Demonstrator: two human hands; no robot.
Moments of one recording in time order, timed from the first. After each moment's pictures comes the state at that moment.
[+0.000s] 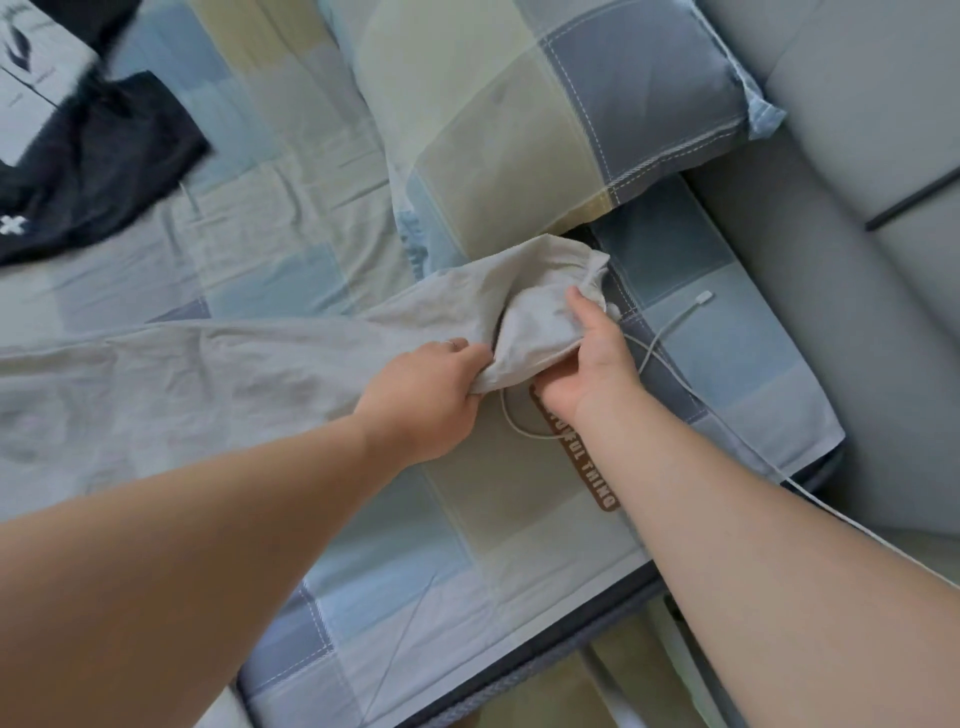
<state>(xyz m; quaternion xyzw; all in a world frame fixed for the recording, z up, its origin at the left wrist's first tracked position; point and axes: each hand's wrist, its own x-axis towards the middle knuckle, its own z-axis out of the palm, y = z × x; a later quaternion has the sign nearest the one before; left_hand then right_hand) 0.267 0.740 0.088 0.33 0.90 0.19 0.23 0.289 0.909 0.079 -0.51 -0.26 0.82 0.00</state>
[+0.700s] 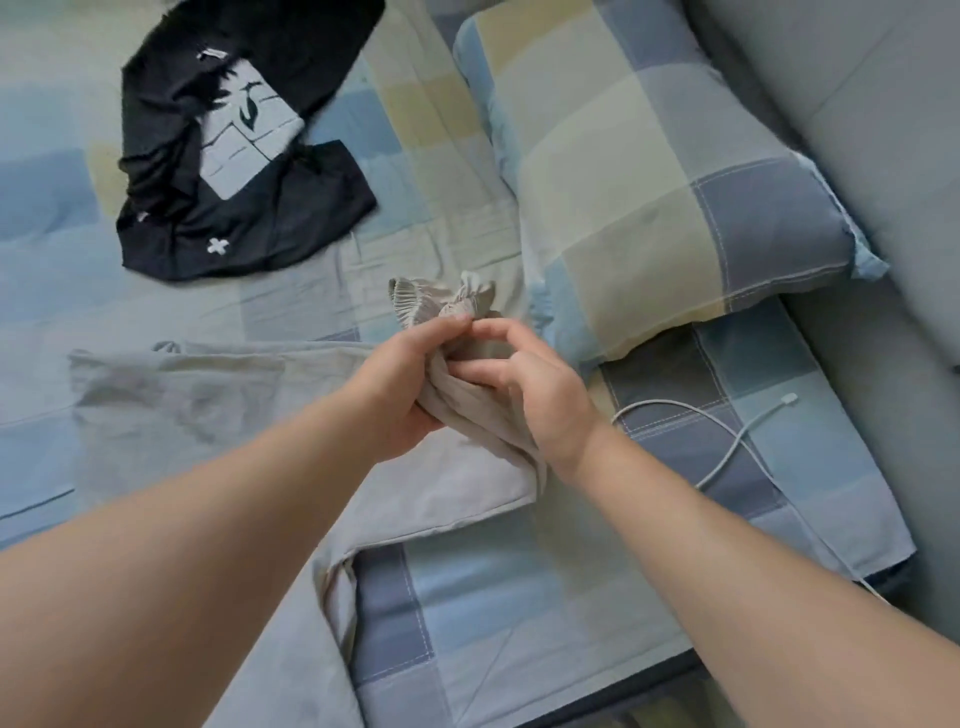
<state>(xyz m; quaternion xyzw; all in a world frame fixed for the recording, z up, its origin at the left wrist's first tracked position) 0.213 0.611 0.180 -0.19 0.52 0.74 0.39 0.260 0.746 0.205 -0.16 -0.60 0.76 -0.18</state>
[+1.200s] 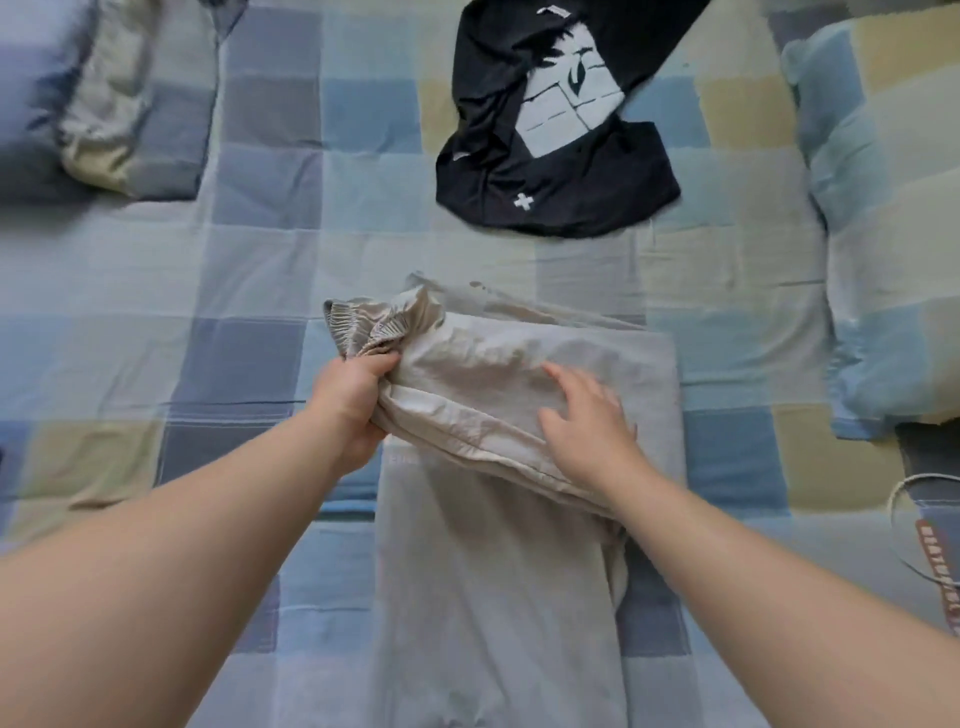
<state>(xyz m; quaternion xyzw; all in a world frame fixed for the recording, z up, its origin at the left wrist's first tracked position) 0.257 0.222 0.119 -0.46 0.52 0.71 0.14 0.257 0.452 0.122 -0.06 -0.91 0.27 -0.30</state>
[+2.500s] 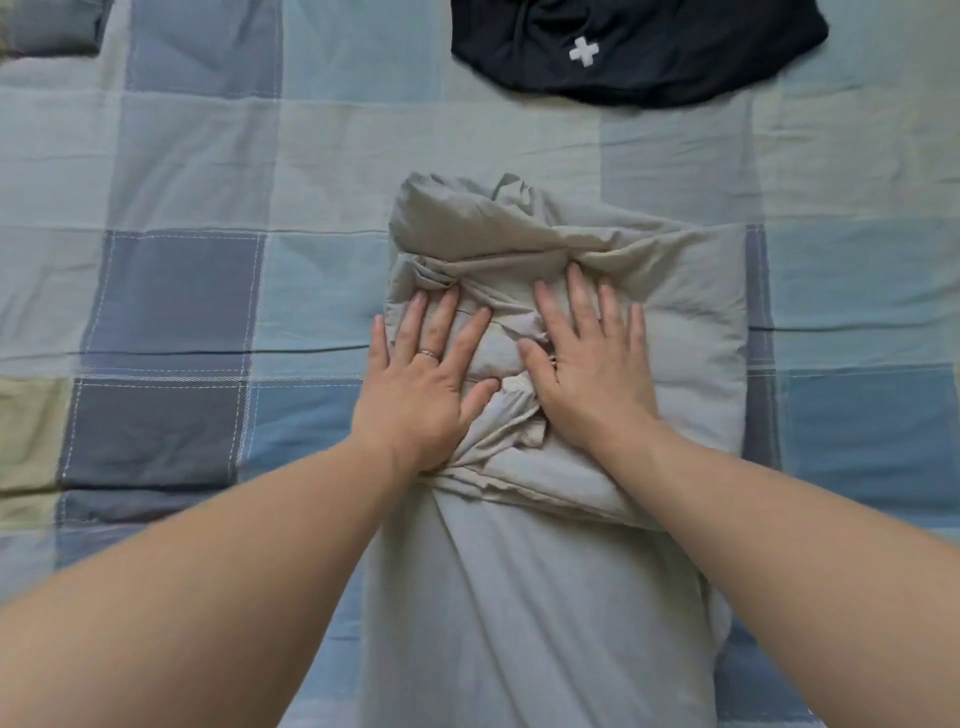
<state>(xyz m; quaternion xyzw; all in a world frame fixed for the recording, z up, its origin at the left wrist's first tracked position) 0.279 0.233 -0.044 0.04 0.98 0.07 0.17 0.235 0.424 -0.036 0.11 -0.98 0.09 -0.16</state>
